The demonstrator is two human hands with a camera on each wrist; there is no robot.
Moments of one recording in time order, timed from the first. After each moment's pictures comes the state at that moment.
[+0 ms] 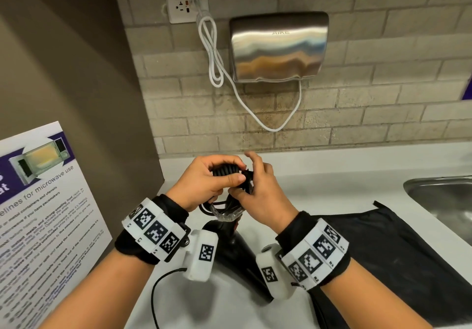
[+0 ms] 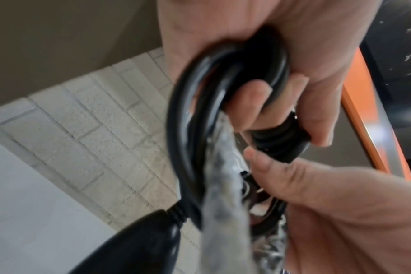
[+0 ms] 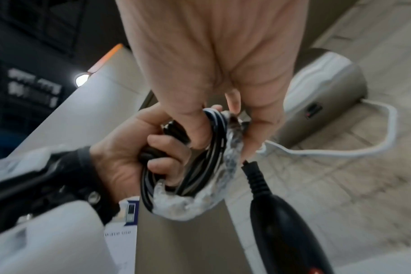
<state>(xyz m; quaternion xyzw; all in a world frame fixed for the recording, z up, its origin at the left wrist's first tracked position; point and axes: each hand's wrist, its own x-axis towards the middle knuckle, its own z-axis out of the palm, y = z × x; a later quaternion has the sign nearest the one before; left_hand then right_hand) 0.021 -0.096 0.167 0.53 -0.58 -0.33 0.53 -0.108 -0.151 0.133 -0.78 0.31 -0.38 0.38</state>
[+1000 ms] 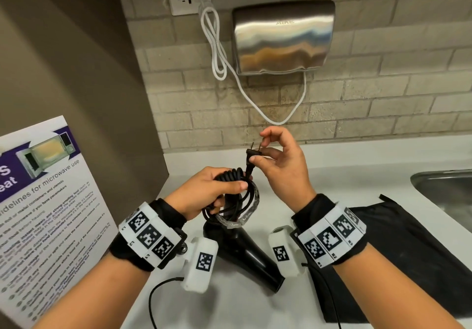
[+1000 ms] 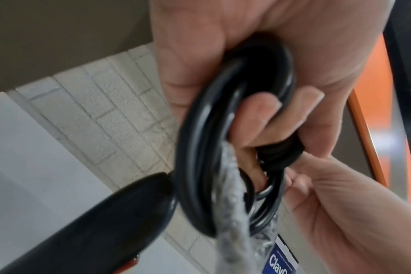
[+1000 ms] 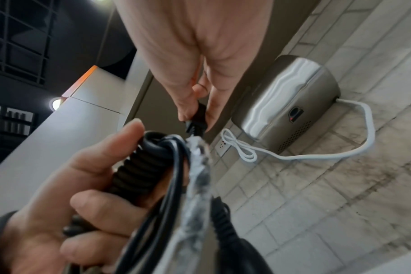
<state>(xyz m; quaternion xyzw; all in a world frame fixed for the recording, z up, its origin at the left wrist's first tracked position) 0.022 -0.083 0.156 0.57 -0.55 -0.42 0.43 -0.117 -0.167 0.147 -0.67 0.14 -0.57 0.46</state>
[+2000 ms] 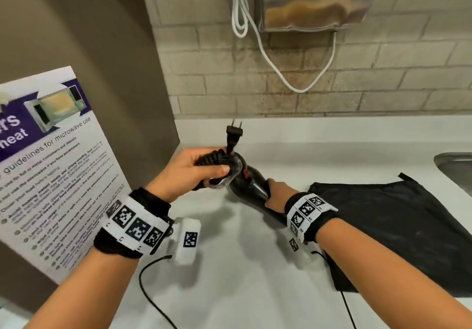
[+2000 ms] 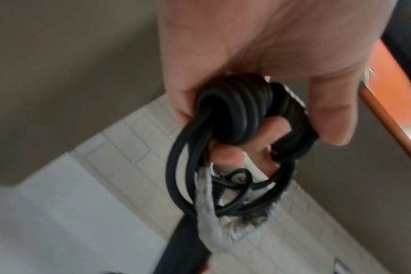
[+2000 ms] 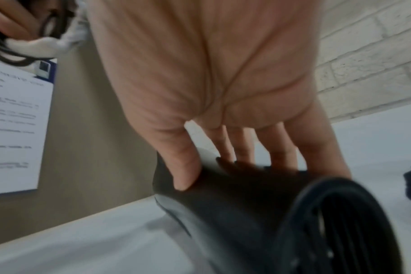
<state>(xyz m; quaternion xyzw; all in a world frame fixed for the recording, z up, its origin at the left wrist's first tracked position) 0.071 -0.055 0.121 0.59 -0.55 -0.34 0.49 -0.082 -0.207 0.015 -0.84 0.48 0.06 0.24</state>
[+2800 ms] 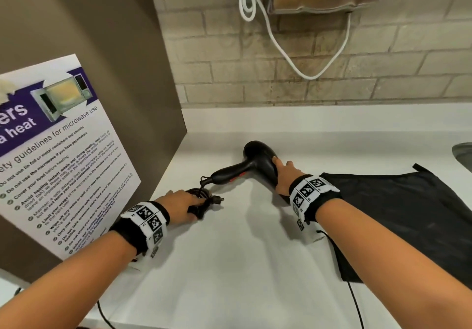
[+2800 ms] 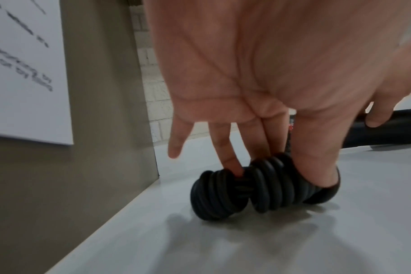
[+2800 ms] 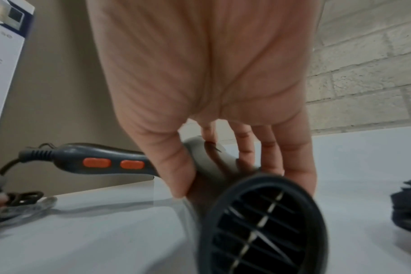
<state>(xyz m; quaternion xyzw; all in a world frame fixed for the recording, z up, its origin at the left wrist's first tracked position) 0.145 -0.051 0.008 0.77 -0.60 -0.20 -0.09 -0.073 -0.232 0.001 -0.85 0.50 0.05 0.15</state>
